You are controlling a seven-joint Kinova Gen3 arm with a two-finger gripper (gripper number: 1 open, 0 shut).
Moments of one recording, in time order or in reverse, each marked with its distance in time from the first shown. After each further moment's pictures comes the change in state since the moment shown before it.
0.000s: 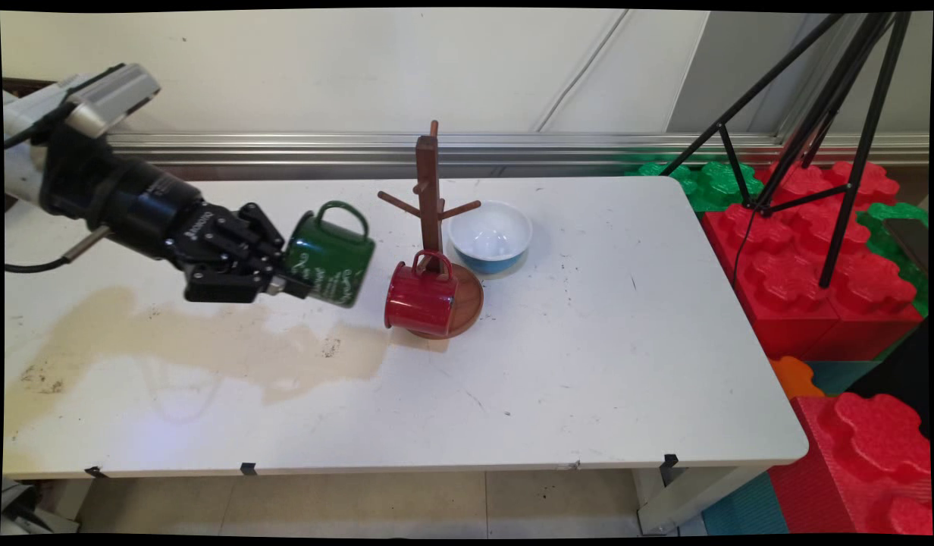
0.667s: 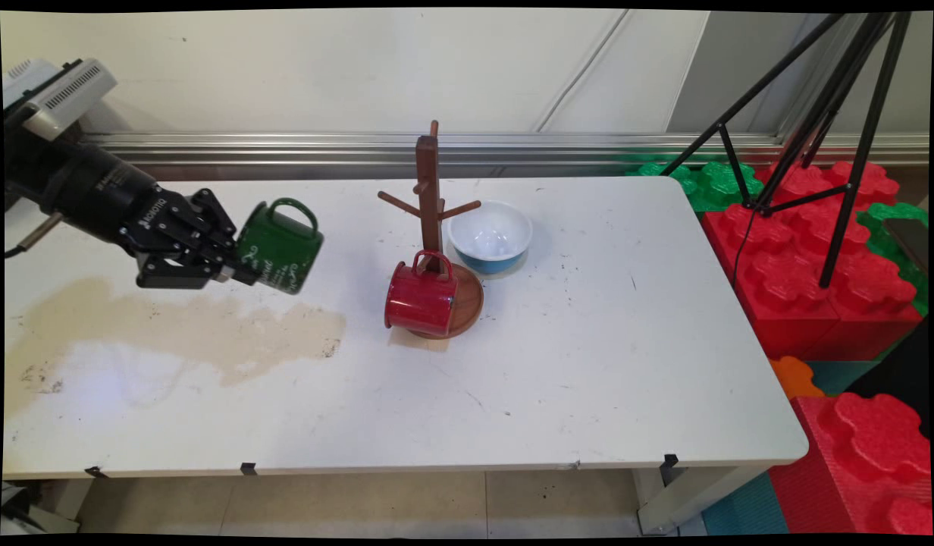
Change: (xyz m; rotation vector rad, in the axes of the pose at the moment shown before) arm -0.014 -0.012 -0.045 0.068 -0.150 0.101
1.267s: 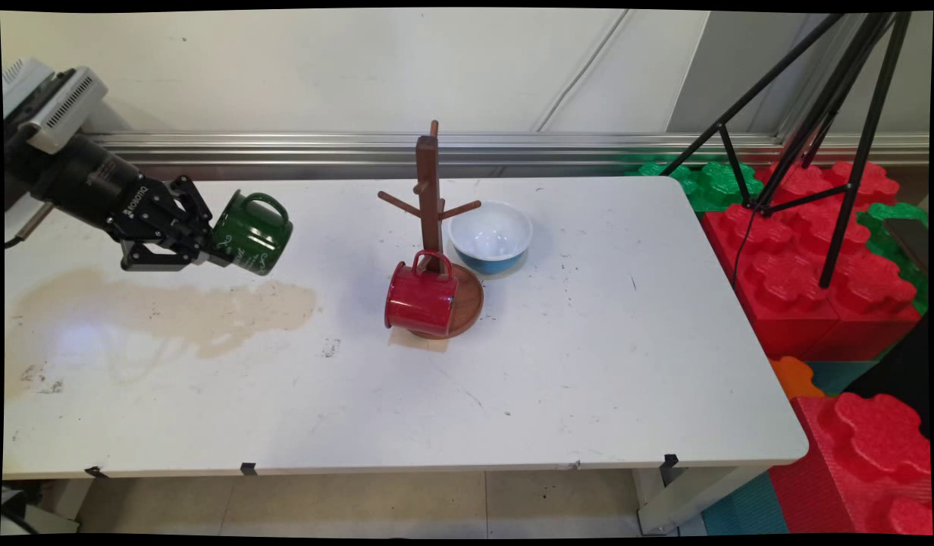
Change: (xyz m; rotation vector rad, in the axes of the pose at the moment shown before) arm -0.023 -0.025 -0.022 0.083 -0.159 0.135
